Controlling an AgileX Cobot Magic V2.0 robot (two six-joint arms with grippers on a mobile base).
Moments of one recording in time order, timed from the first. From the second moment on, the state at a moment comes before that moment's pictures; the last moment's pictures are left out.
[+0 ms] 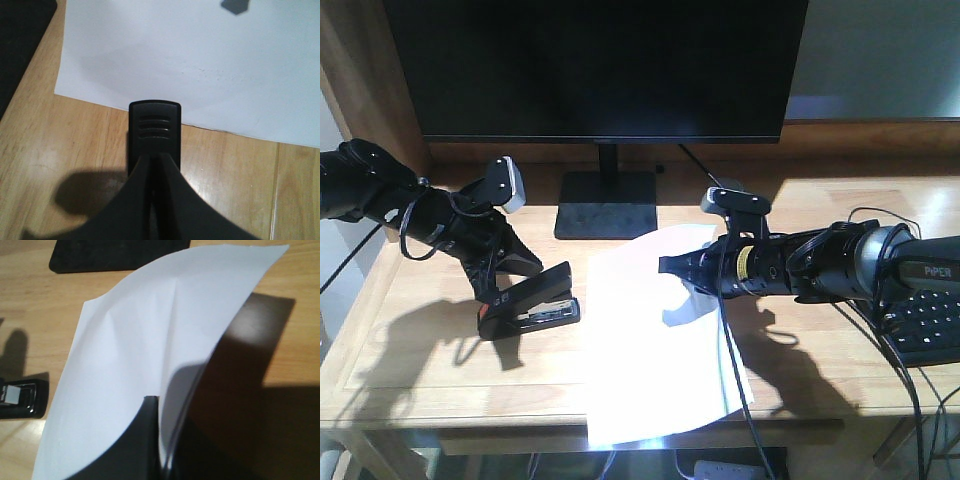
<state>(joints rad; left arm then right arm) -0.09 2.05 -1.43 -0.89 0.96 1.71 0.33 1.99 -1.09 -1.49 -0.24 1.82</state>
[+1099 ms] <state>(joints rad) -0.09 2.05 -1.43 -0.89 0.96 1.71 0.33 1.92 -1.09 -1.23 -0.45 1.60</state>
